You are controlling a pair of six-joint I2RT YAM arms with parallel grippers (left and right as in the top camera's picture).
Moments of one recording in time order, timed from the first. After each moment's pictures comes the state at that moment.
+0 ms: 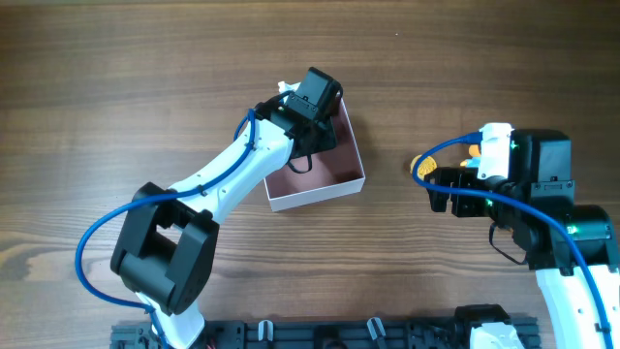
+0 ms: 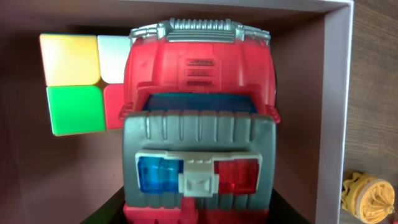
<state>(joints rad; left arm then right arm) -0.59 1.89 1.39 -0.67 -0.02 -0.79 0.06 0.98 1.05 -1.07 -0.16 0.07</state>
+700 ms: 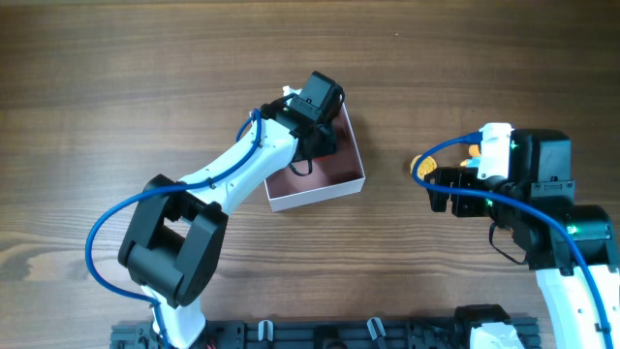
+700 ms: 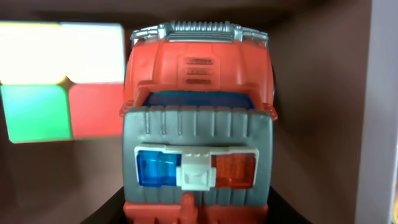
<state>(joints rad) -0.59 1.93 1.39 -0.67 -0.03 -0.75 0.06 0.98 1.05 -1.07 -0.16 0.07</state>
